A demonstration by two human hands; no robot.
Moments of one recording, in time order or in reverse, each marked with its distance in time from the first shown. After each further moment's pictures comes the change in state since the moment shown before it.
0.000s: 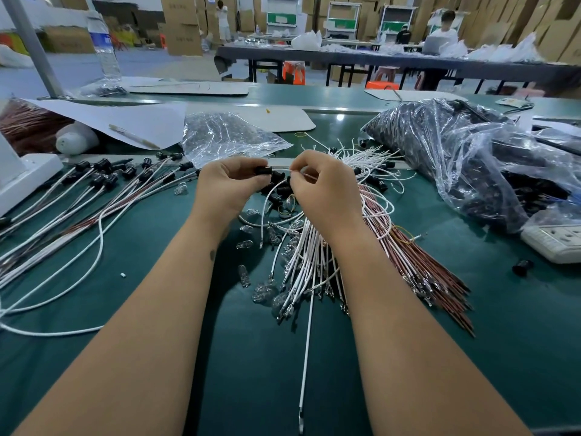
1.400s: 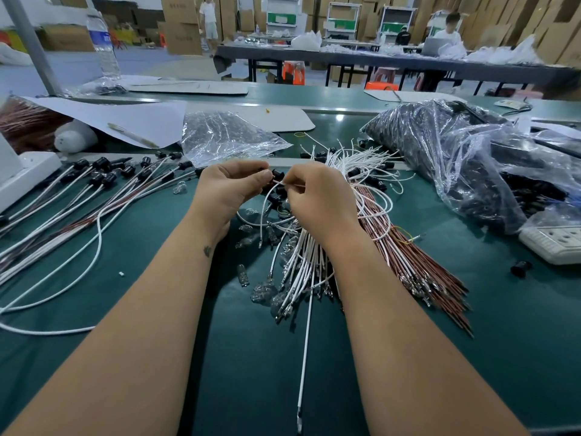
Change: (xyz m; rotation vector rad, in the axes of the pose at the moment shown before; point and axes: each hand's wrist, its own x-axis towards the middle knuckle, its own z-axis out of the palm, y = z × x) left_hand 0.006 -0.004 -0.001 -0.159 -0.058 -0.138; right_hand -0.003 -0.001 0.003 -0.222 -0.106 -0.060
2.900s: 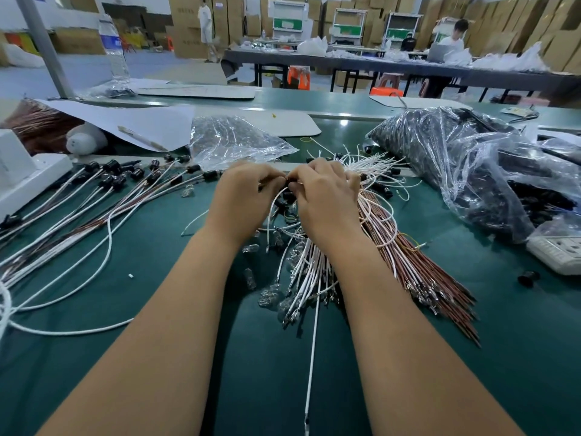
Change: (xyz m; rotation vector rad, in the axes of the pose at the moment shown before) left_hand -0.010 0.004 0.007 0.917 0.051 0.646; right_hand 0.003 0.001 0.010 -0.265 0.027 -0.070
